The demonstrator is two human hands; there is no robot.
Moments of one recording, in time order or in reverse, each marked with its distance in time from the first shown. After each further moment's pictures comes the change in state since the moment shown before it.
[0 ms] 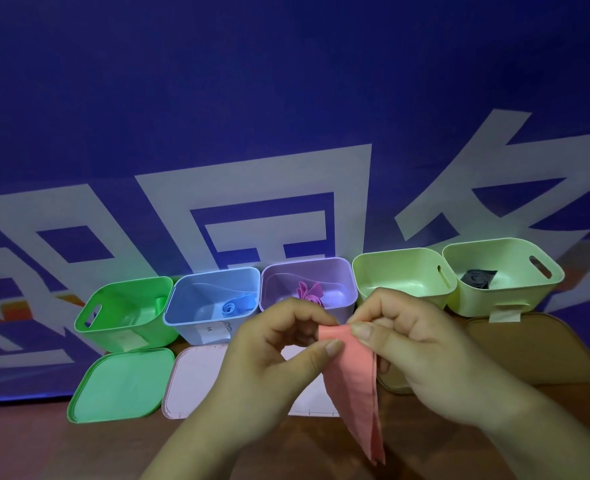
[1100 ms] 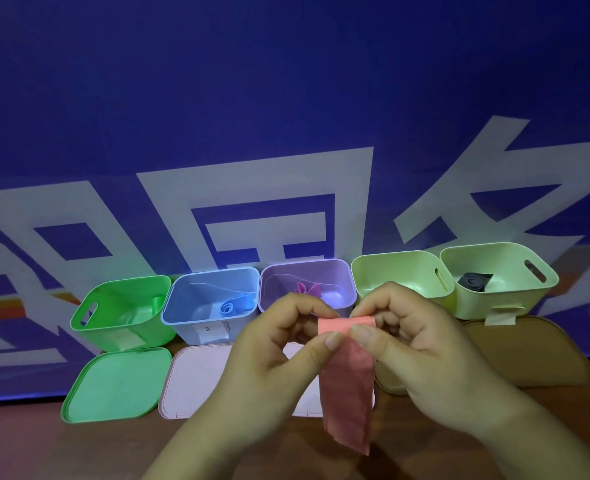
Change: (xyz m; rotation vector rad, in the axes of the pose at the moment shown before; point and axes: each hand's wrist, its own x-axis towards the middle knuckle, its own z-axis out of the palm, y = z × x) left_hand -0.005 0.003 -0.002 -0.041 -0.012 -0.029; right_hand -0.002 0.002 0.012 -0.067 0.141 -0.182
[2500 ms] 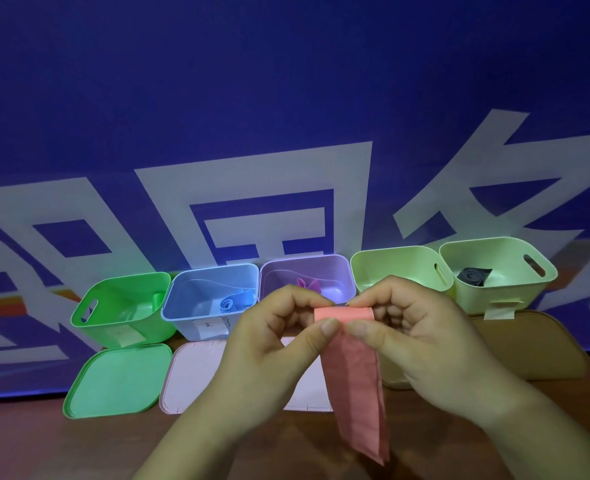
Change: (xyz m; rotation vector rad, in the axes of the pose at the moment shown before) left_hand 0.005 -0.002 0.000 -0.057 0.014 -0.018; right_hand 0.001 -0.003 -0.002 0.034 0.035 0.056
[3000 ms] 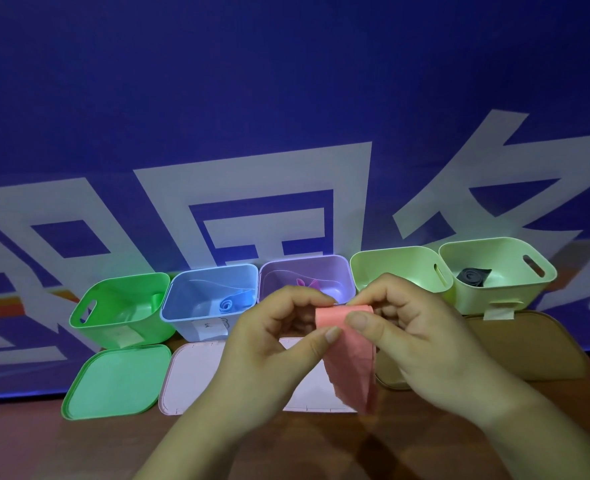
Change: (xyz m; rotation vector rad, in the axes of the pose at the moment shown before) left_hand 0.002 0.000 0.000 0.064 0.035 0.062; right_hand 0.004 0.004 -0.002 -0.108 -0.025 0.018
